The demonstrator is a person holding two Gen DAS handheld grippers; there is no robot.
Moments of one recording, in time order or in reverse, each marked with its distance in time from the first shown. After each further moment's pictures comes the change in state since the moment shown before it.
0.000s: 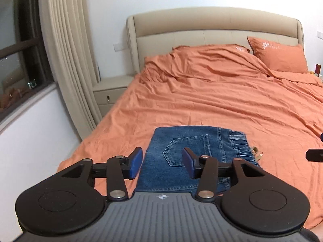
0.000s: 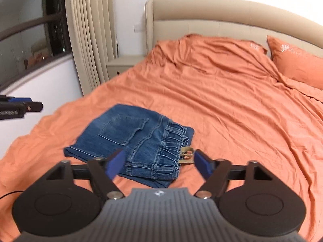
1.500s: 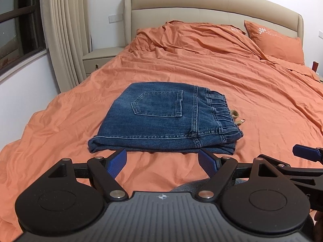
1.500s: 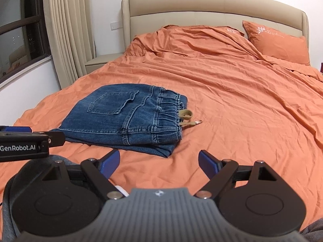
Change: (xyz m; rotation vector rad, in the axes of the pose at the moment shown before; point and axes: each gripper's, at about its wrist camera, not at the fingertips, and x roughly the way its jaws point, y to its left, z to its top) left arm 0.030 -0.059 -0.092 -0.095 0.113 -0.058; right arm 0.043 0.032 -0.094 0.091 0.000 -0.138
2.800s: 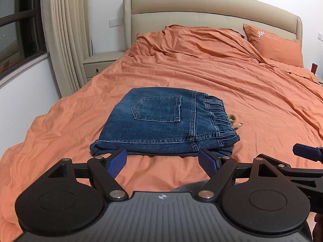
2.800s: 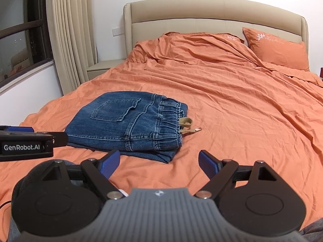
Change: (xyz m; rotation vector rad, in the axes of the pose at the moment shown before) left arm -0.012 -0.003 0.005 0.004 -0.020 0.007; right arm -0.013 0.003 0.002 -0.005 -0.036 0.002
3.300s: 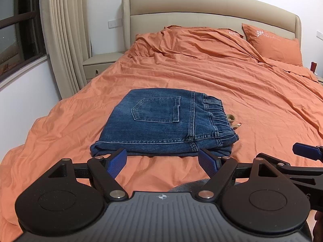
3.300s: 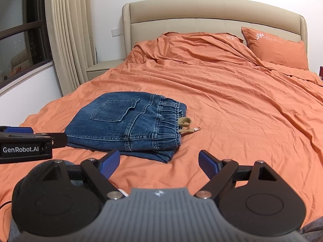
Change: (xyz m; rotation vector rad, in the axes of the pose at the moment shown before) left arm -0.002 0.000 0.001 0.010 -0.004 -0.004; right arm -0.003 -0.001 0.001 0.008 0.002 -0.002
